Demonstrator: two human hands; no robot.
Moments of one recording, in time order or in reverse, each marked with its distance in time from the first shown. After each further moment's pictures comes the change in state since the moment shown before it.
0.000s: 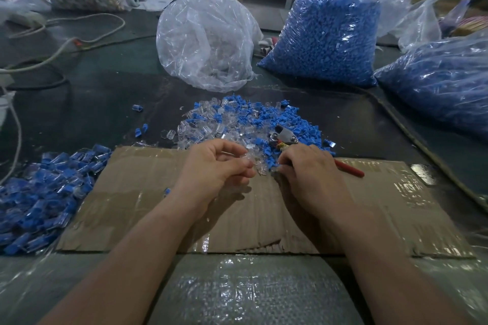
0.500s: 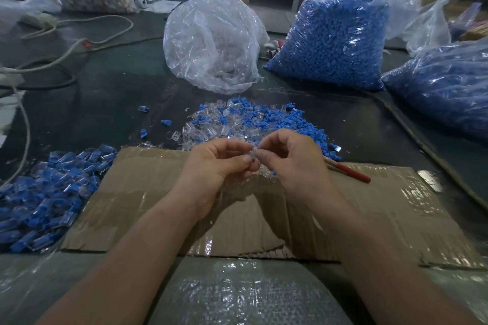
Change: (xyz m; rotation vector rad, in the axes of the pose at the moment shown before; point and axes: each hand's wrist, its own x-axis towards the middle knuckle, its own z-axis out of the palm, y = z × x) left_hand 0.003 0.001 -0.001 -0.143 -0.016 -0.006; right_hand 0.012 -0.036 -0.012 0.707 0.041 0.067
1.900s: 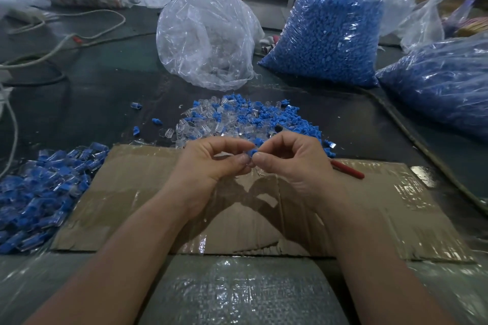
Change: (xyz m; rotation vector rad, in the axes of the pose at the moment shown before) left_hand -0.001 -0.002 -0.005 0.104 -0.128 0.158; right_hand -0.009 -0.001 -0.013 0.428 -0.105 0.128
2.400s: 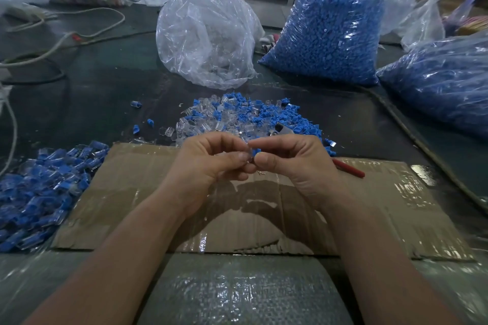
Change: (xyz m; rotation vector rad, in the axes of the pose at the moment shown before) left_hand -0.003 0.007 0.000 -0.101 -0.025 -0.009; right_hand -0.002 -0.001 0.001 0.255 -0.114 -0.020
